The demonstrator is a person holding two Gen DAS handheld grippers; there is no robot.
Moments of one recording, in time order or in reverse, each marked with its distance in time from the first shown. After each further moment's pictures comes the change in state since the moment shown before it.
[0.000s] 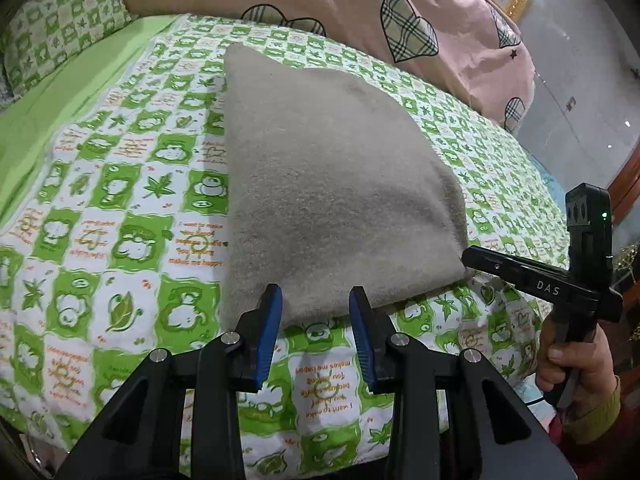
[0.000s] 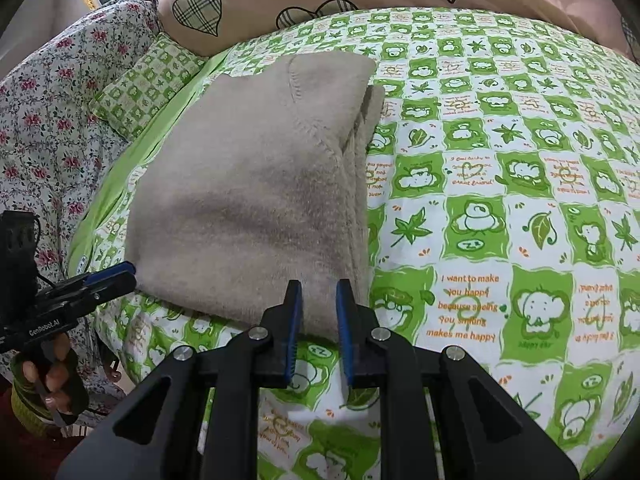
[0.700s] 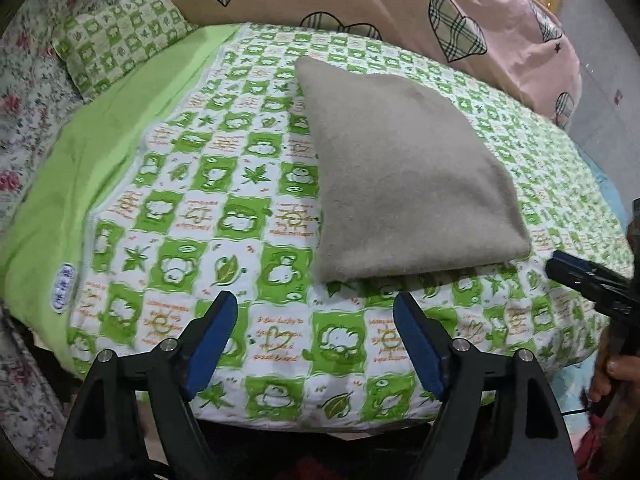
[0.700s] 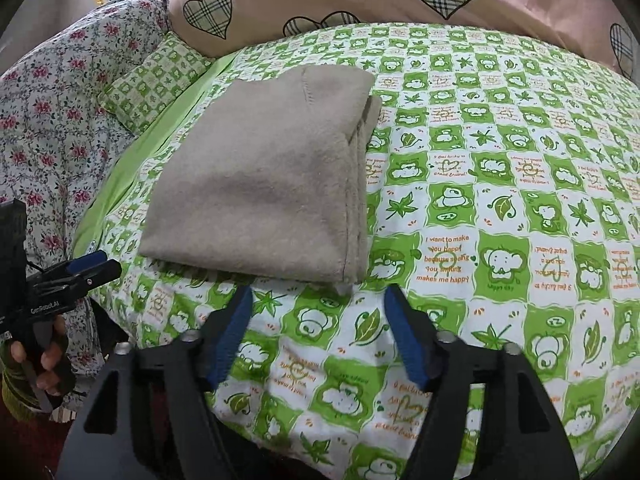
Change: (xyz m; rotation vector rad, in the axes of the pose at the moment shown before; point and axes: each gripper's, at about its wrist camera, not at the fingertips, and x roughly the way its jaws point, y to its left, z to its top) left arm -0.043 0.006 -0.017 -0.017 0.010 0.268; right arm -0.044 0.021 -0.025 -0.025 -0.025 -0.044
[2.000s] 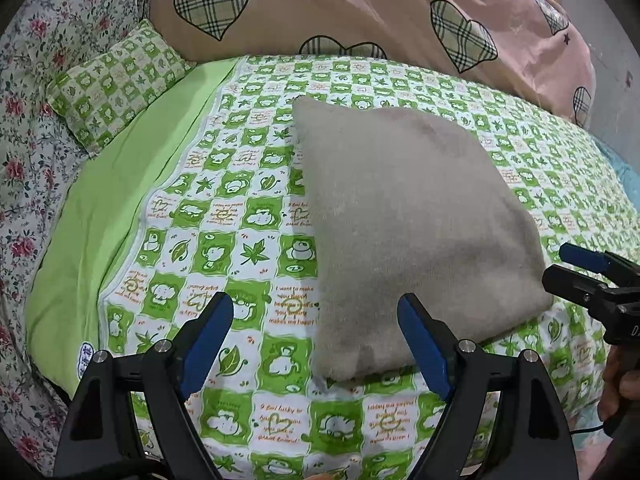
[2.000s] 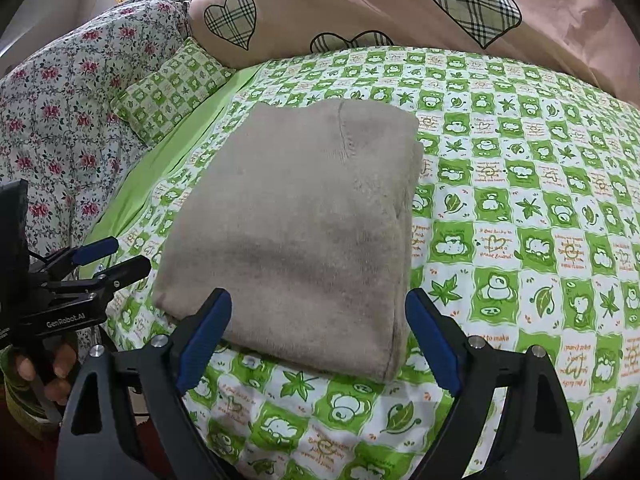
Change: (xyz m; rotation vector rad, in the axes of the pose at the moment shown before) left arm 0.016 -0.021 0.059 0.058 -0.056 0.087; right arm 0.023 0.024 0.054 -0.057 -0.034 0.043
